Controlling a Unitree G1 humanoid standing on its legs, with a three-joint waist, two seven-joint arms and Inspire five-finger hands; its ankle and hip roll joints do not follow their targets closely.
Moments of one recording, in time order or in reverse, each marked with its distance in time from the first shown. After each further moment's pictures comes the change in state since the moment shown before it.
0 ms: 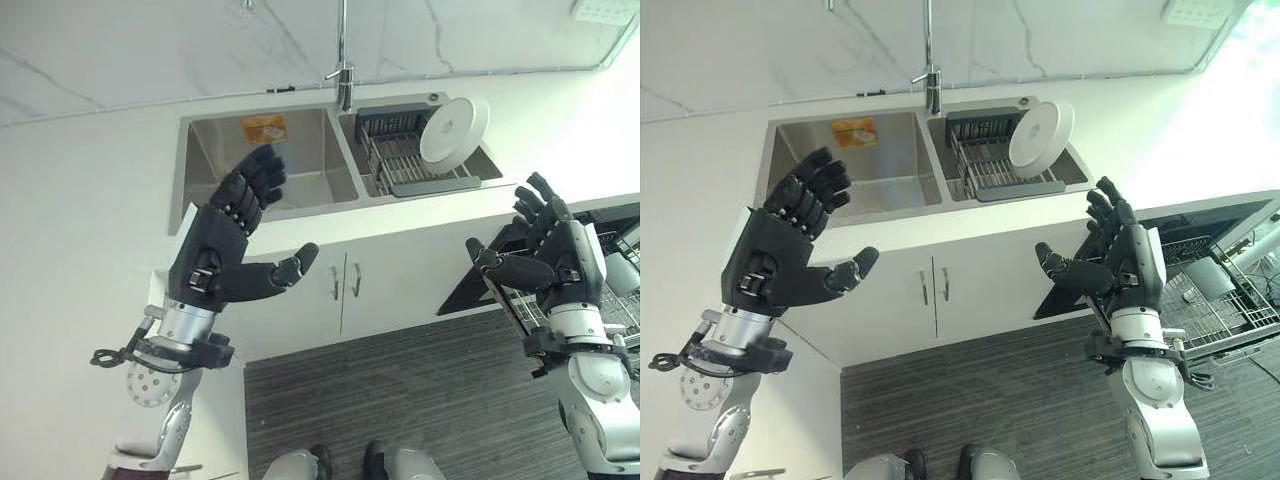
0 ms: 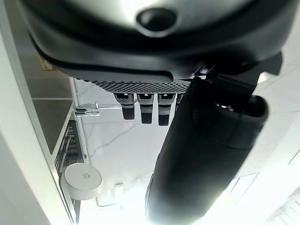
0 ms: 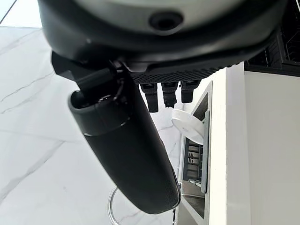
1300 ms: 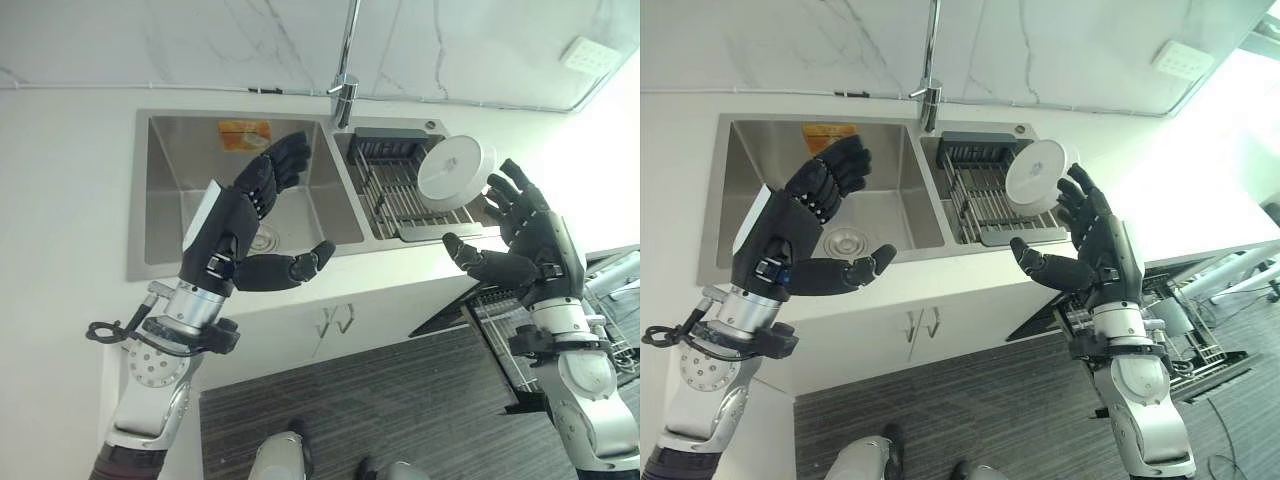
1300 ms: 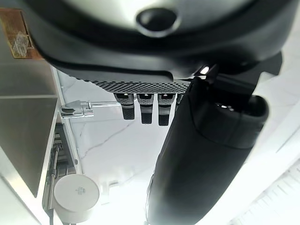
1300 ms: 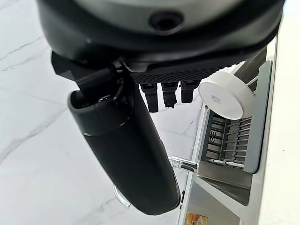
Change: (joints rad) left arm -0.101 0.075 -0.032 -0.002 0.158 0.005 0.001; right arm -0.014 0.015 0.041 -0.049 0.071 -0.048 0.089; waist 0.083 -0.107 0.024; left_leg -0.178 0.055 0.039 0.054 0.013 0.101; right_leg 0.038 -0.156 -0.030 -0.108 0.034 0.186
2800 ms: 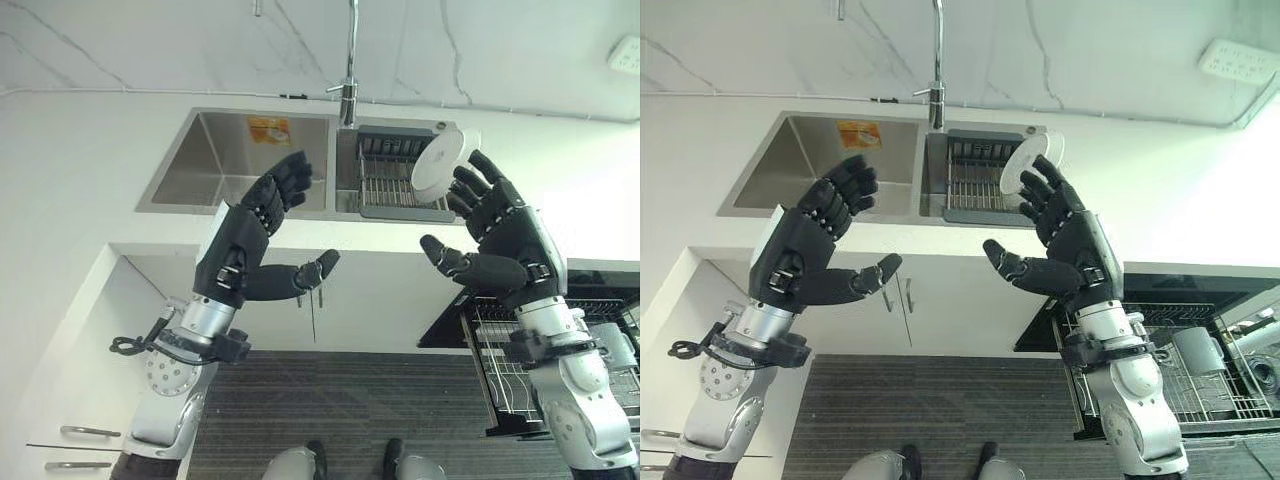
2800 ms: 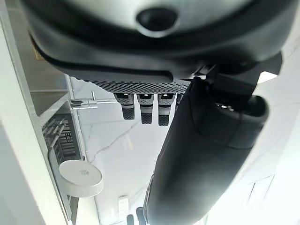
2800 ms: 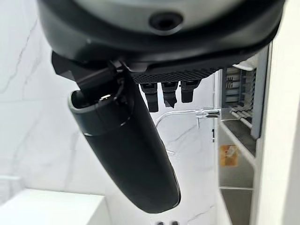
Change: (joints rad) left arm 0.045 -0.076 -0.034 0.090 -0.069 -0.011 -0.025; right arm -0.034 0.091 0.067 0.076 0.175 -0.125 0.159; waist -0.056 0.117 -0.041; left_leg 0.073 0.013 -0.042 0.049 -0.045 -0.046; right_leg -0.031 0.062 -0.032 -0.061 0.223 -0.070
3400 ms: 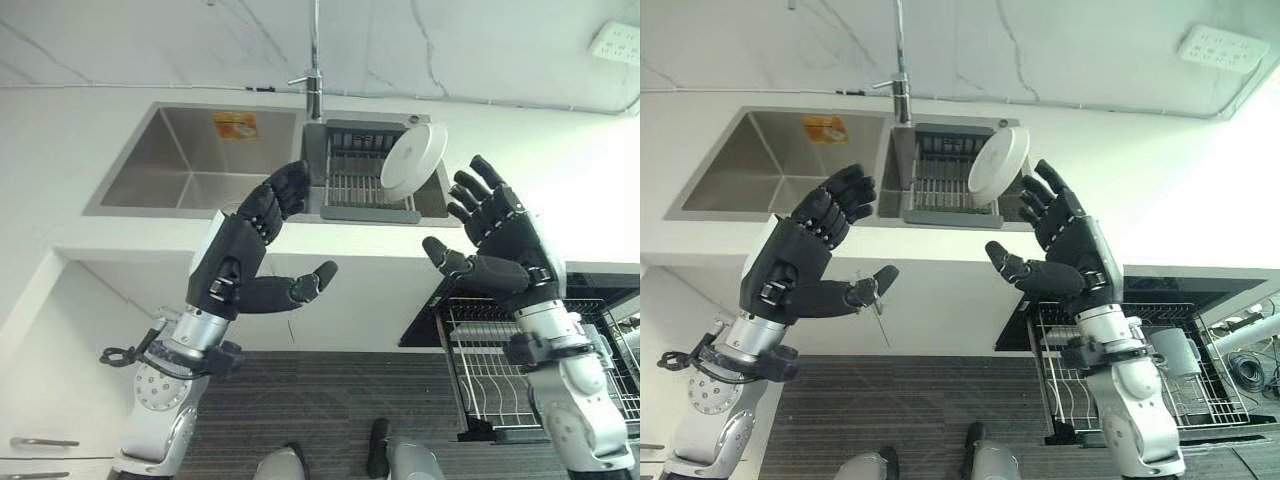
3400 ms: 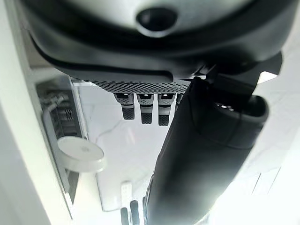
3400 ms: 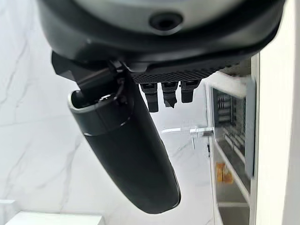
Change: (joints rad) left arm 0.069 0.003 0.028 -0.125 -0.025 0.008 -0.023; right arm 0.009 -0.080 -0.049 -0.040 0.022 0.071 0.021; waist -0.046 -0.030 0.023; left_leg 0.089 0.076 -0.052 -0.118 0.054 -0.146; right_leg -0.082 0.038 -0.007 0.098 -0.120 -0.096
